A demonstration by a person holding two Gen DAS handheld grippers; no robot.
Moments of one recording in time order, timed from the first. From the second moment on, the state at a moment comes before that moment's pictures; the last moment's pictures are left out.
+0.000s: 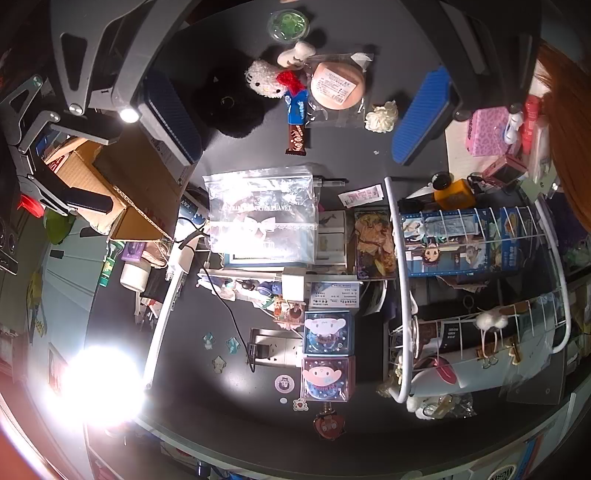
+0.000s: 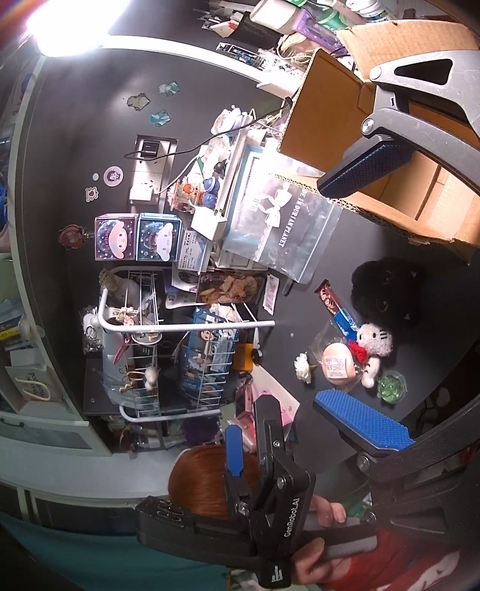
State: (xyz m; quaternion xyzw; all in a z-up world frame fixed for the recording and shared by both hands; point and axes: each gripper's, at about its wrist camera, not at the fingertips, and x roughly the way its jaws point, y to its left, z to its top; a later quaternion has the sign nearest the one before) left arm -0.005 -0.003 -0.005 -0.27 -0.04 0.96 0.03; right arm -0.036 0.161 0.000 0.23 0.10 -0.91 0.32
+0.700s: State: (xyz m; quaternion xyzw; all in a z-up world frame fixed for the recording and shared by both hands) left arm -0.003 -0.004 -0.007 -0.27 -0.04 0.96 0.04; right arm -0.032 0.164 0.000 0.23 0.10 -0.92 0.31
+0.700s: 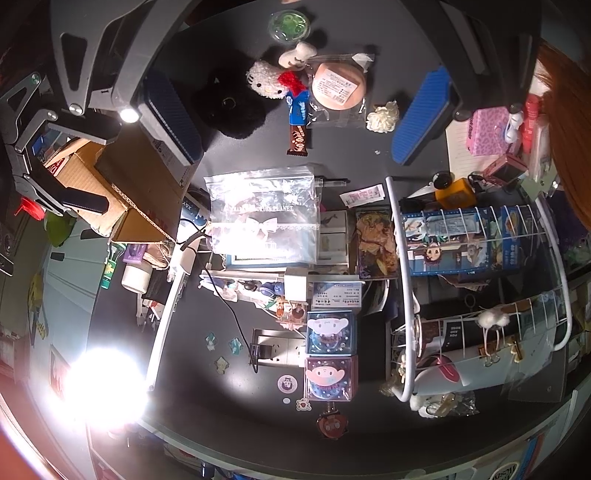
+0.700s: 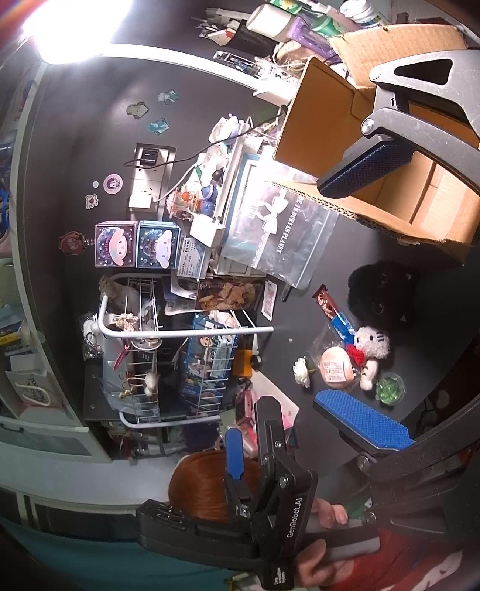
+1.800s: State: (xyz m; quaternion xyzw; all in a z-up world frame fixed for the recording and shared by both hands) left arm -0.036 -0.073 -0.082 -0.33 -0.03 0.94 0.03; right arm -0.078 0.080 -0.134 0.33 0.18 -0.91 0.16
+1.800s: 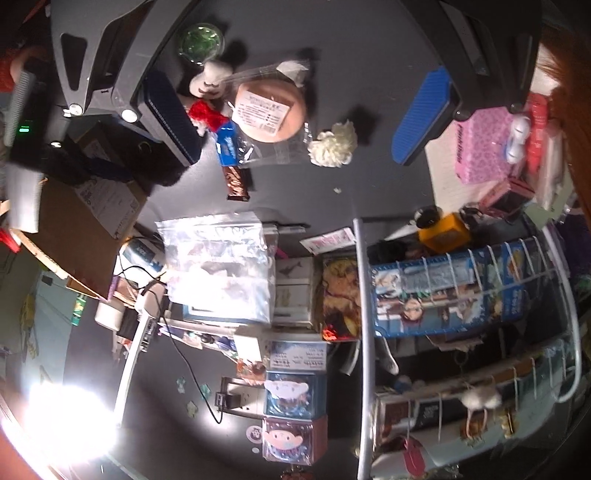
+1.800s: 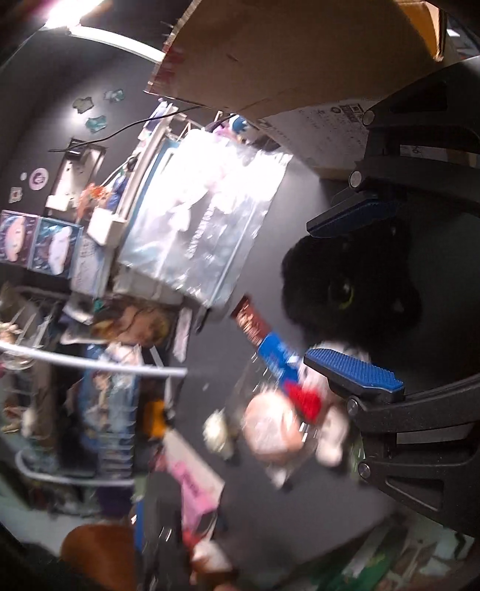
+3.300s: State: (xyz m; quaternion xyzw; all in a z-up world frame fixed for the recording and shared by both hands) left arm -0.062 0.043 0.045 -0.32 0.00 0.90 0.28; right arm -0.051 0.121 0.020 0.23 0.11 -0.91 0.33
